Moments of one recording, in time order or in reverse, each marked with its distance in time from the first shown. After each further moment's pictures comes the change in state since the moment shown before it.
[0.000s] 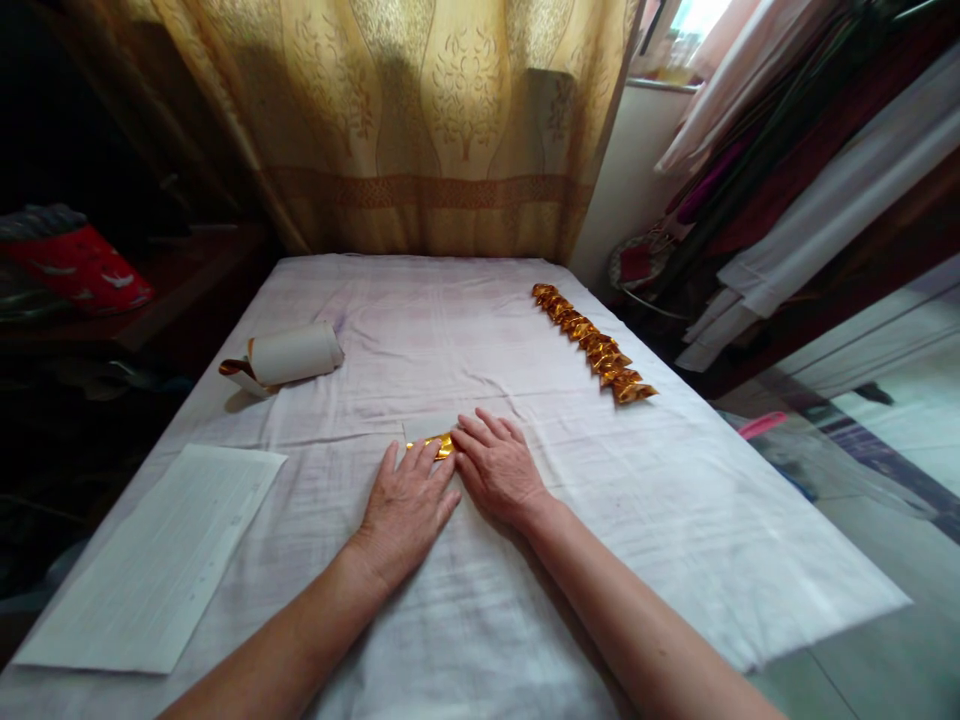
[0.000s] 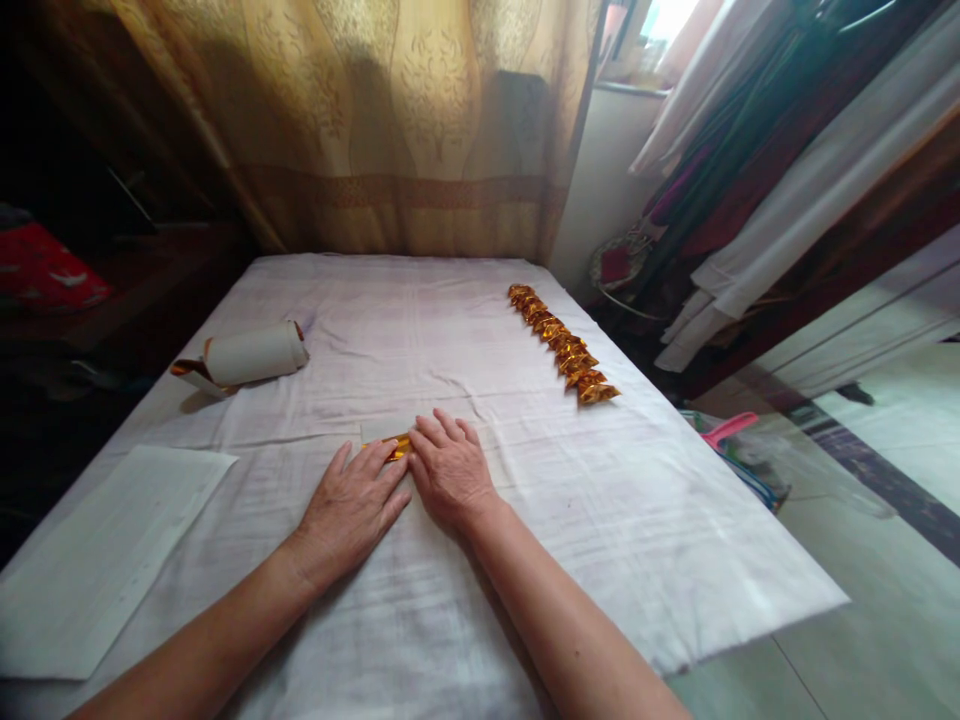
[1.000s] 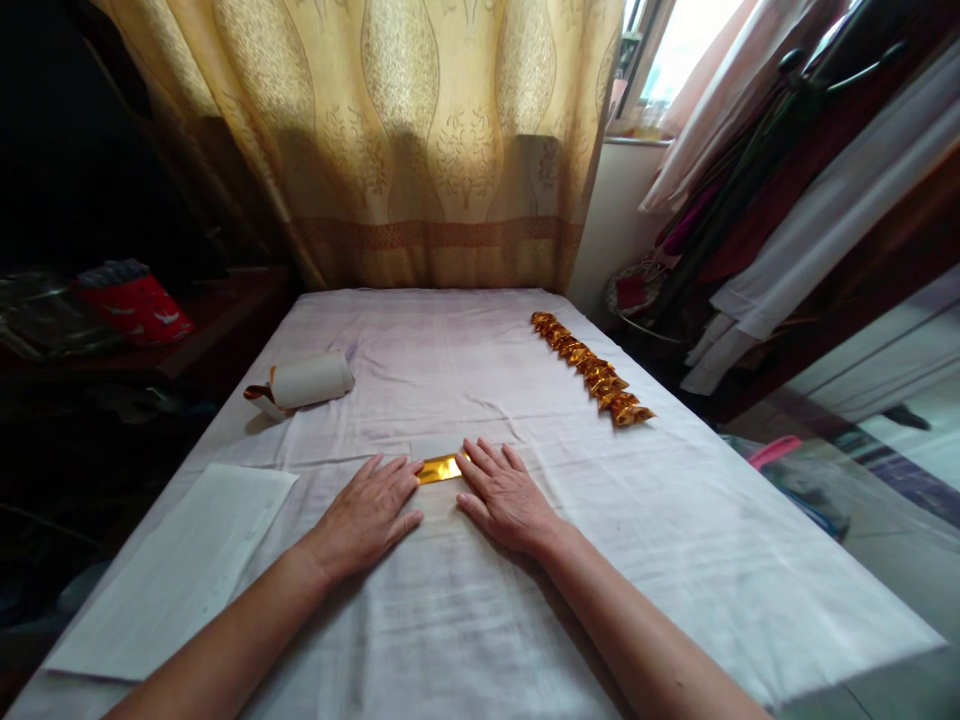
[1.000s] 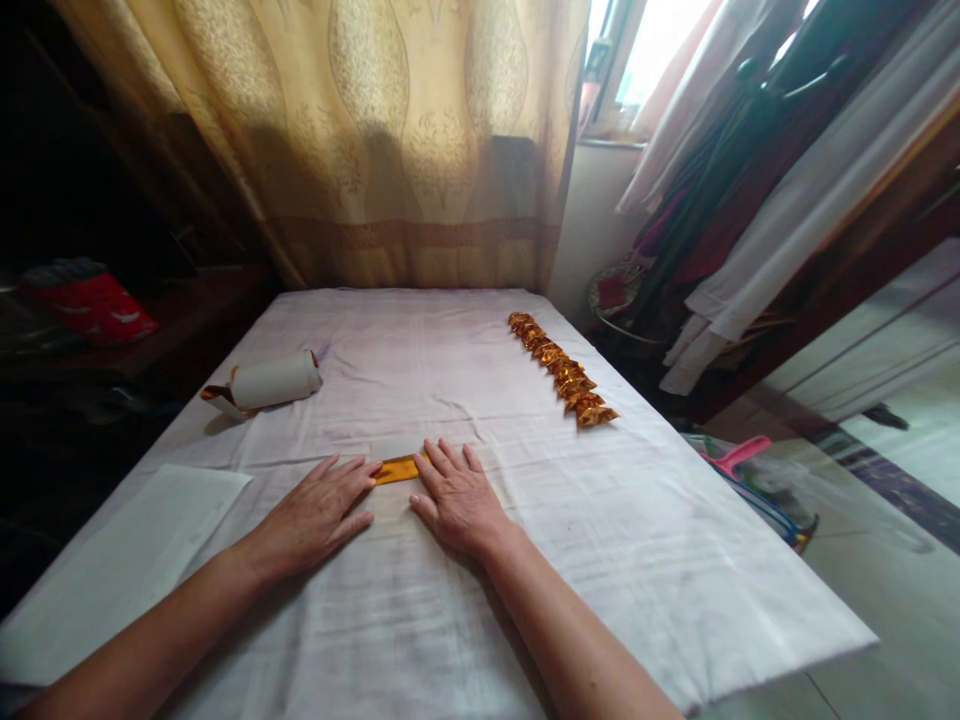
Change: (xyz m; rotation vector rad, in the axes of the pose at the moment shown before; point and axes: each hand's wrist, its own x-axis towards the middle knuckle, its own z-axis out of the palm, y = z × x) left_hand -0.019 -0.064 0.002 -0.081 -0.002 0.176; right_hand -0.008 0.007 -0.003 -0.016 -0.214 -0.070
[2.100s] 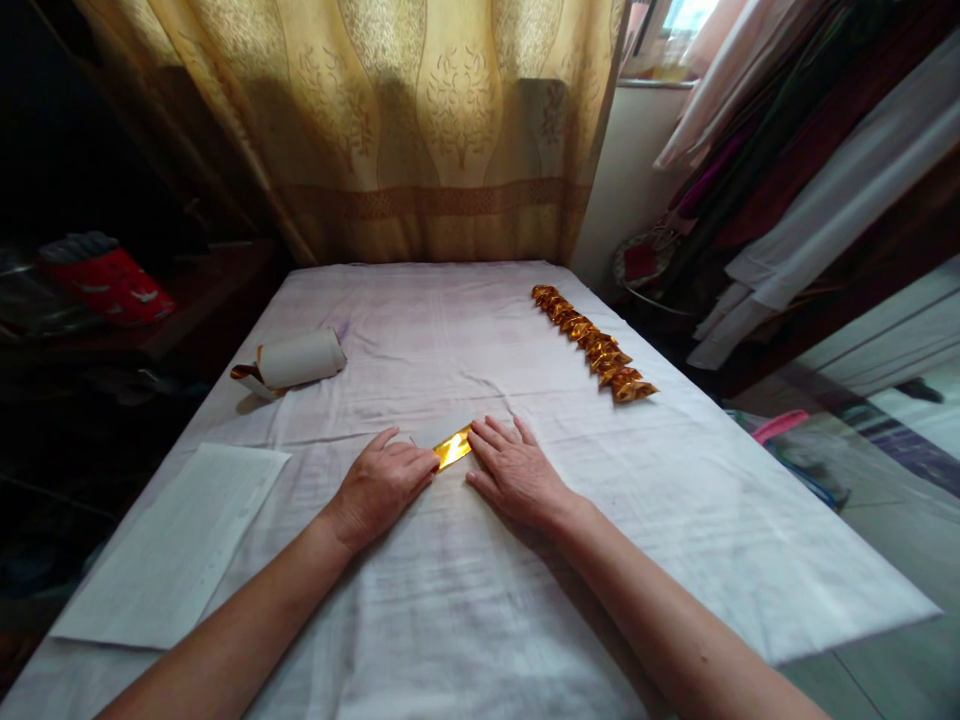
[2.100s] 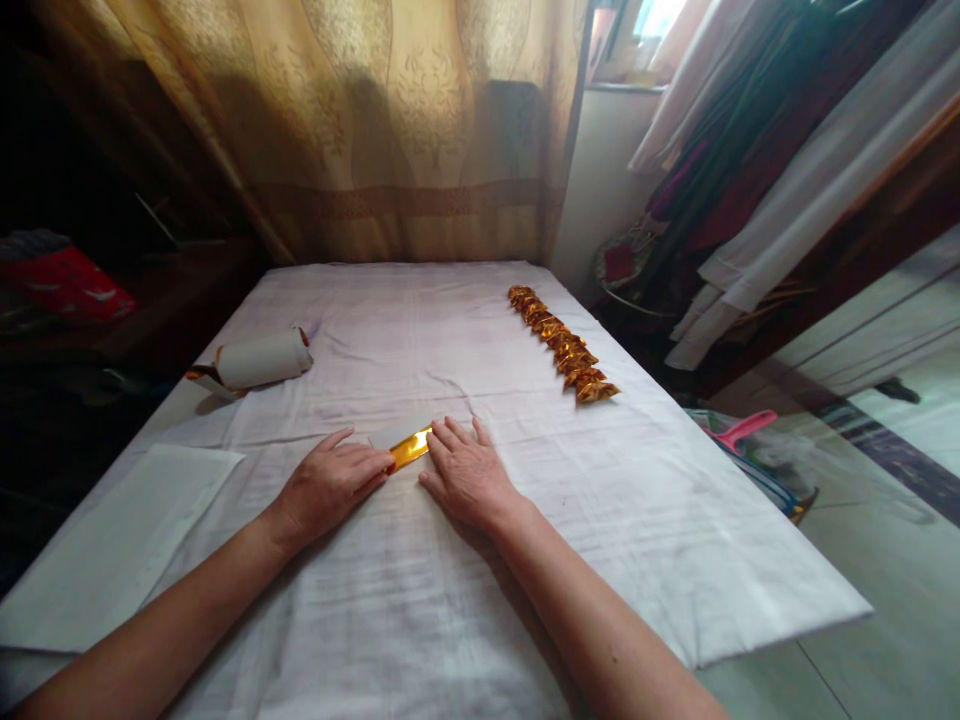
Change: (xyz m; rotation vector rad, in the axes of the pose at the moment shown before) left_hand 0.030 0.019 -0.009 -0.026 0.140 0.094; right_hand -0.010 0.013 -0.016 -0.031 0.018 -0.011
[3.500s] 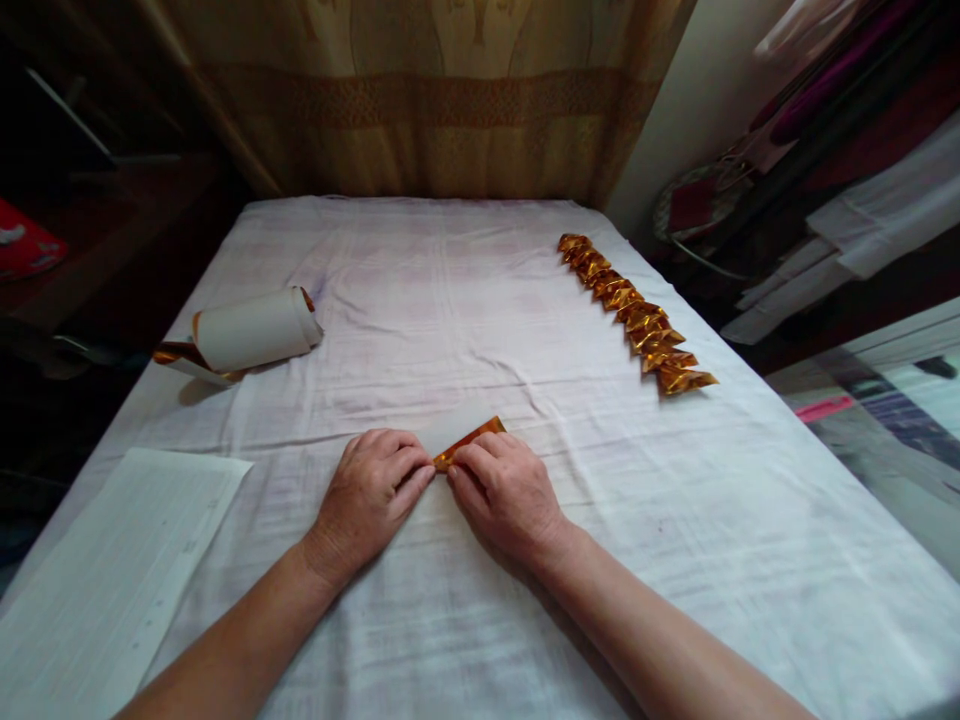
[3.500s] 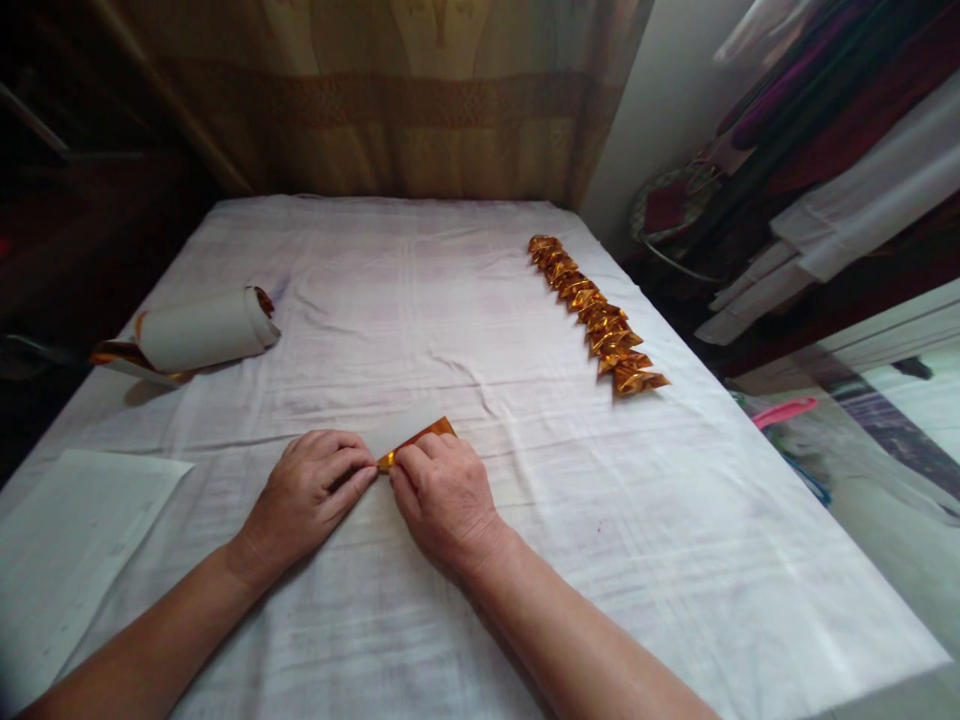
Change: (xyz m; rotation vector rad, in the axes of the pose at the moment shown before) left_hand 0.004 -0.010 0.014 -0.309 0.070 -0.291; right_hand 0.025 -0.028 0.019 0.232 0.314 0.024
